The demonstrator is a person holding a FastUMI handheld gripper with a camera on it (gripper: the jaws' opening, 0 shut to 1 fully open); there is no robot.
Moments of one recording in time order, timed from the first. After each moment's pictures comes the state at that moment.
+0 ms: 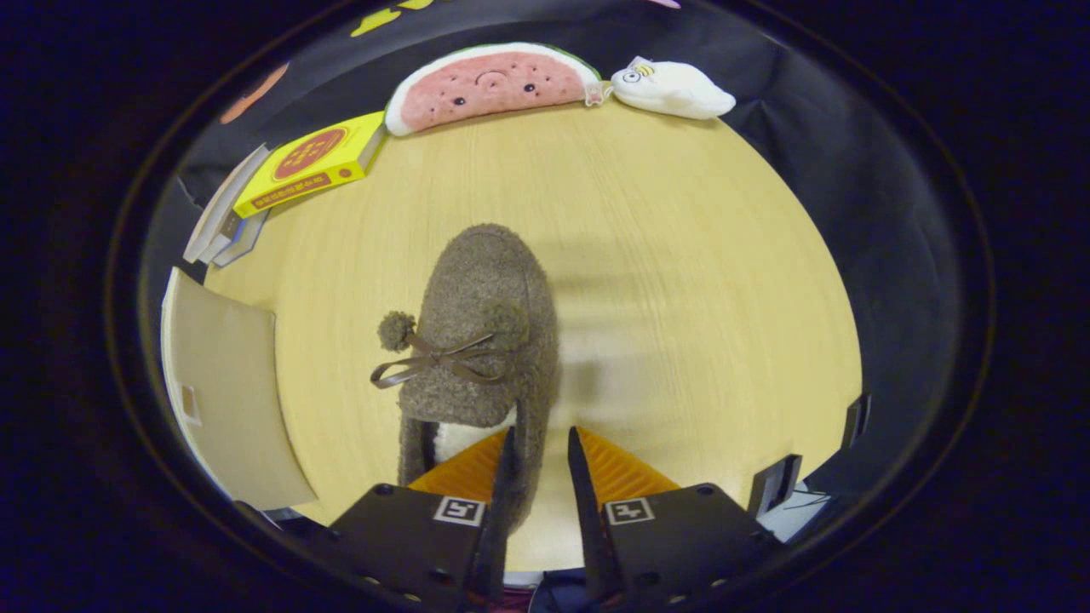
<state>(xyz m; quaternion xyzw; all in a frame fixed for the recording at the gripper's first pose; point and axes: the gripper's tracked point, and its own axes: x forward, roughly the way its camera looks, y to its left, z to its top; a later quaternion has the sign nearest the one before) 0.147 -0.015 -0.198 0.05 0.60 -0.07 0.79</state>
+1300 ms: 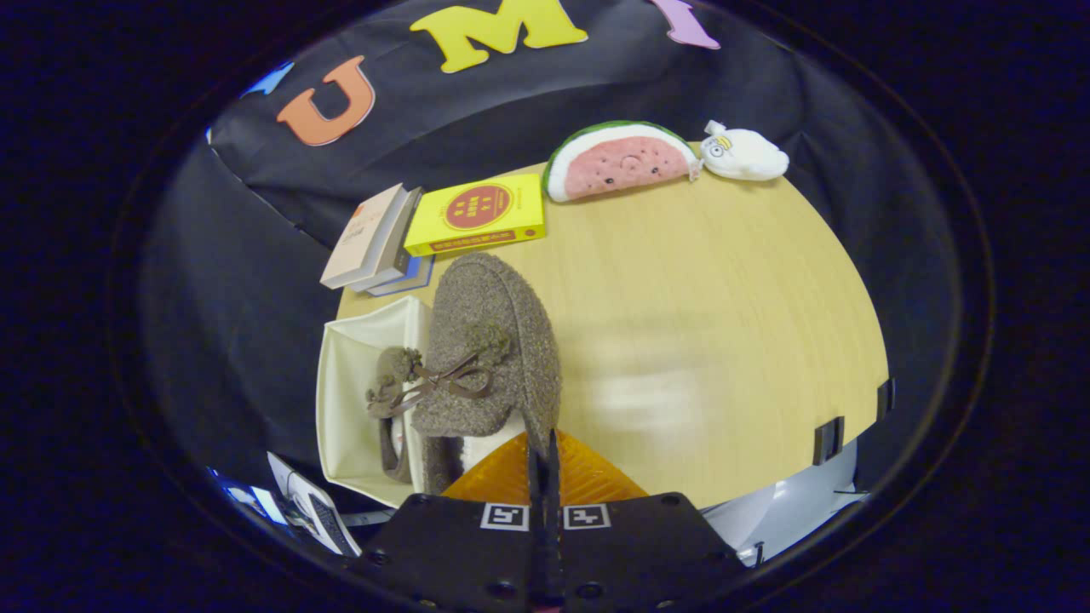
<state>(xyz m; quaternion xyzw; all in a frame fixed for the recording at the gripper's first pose) 0.112 0.156 -0.039 0.11 0.54 0.04 0.83</state>
